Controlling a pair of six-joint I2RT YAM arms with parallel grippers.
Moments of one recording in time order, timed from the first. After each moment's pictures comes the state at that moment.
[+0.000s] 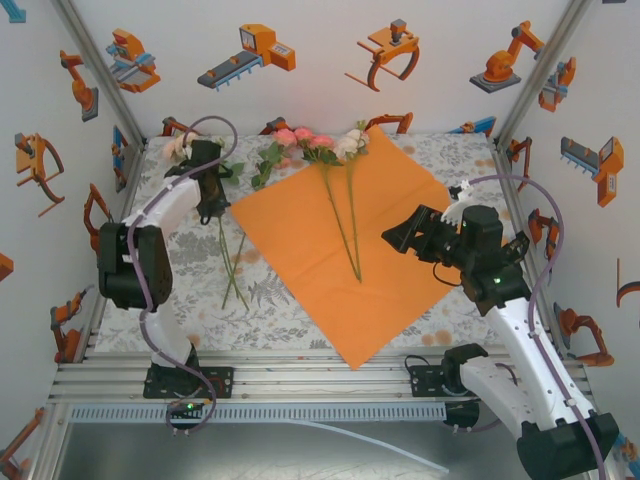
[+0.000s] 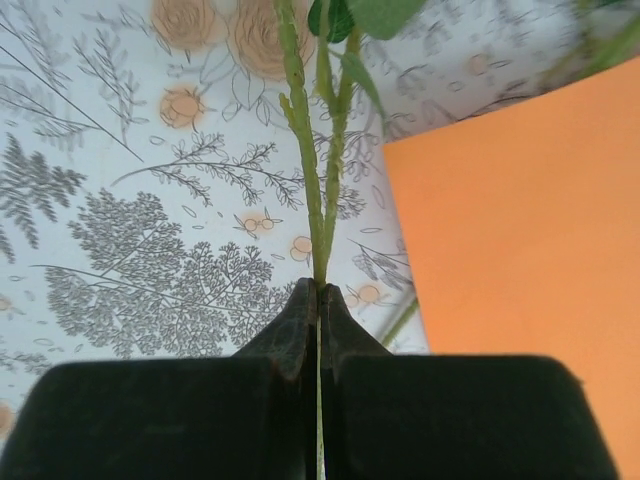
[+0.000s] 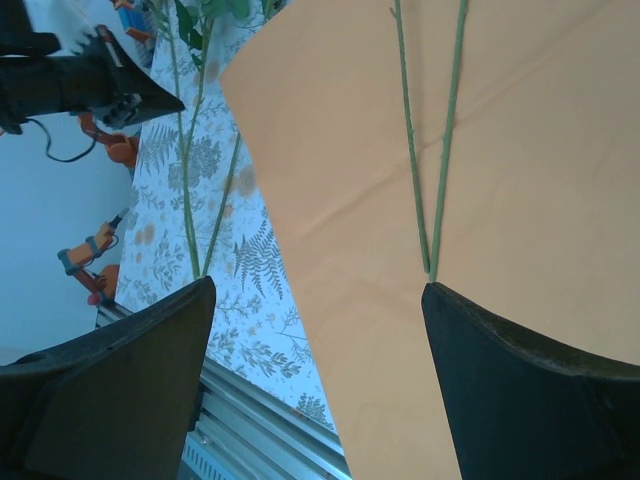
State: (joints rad) left arm -0.21 1.80 1.41 -0.63 -0.25 -0.39; right arm 0.25 0.81 0.78 -0.39 -0.38 0.61
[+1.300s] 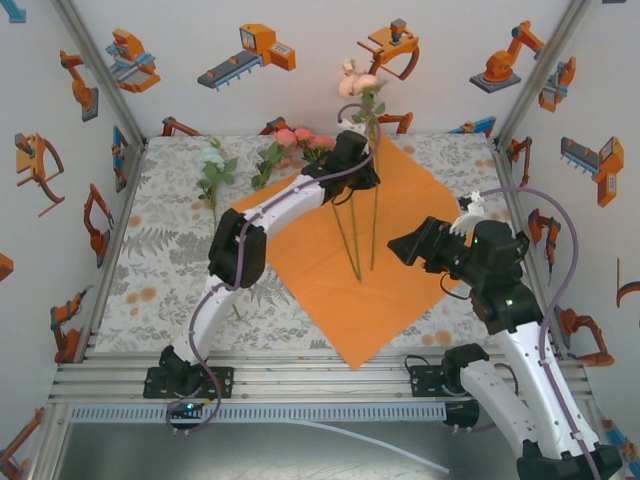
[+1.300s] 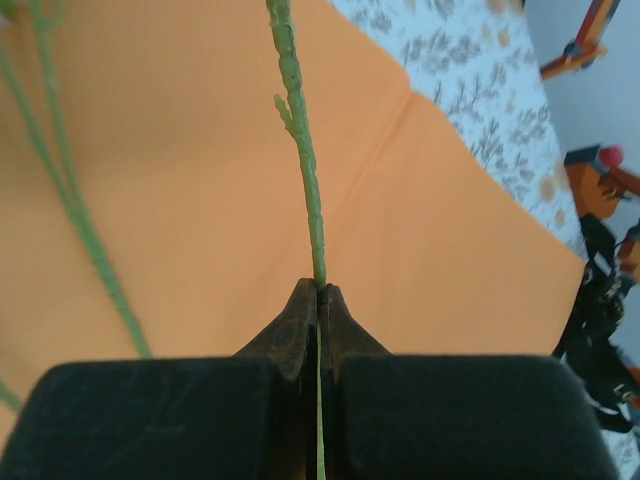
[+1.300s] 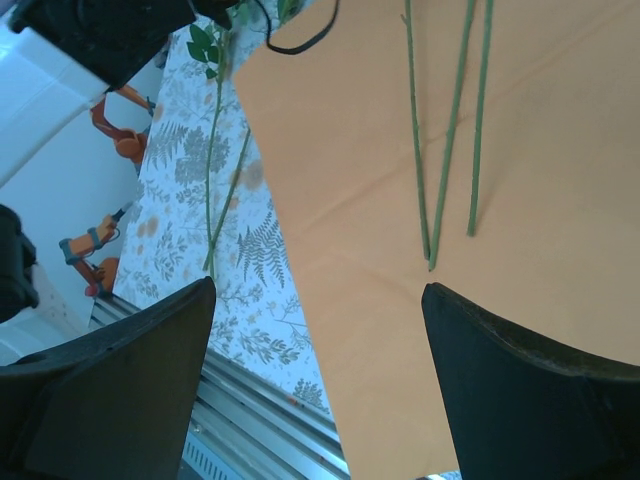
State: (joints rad) left arm -0.79 2.46 2.25 -0.30 0.01 -0.59; right arm 0.25 0.66 0.77 -0.48 -0.37 0.58
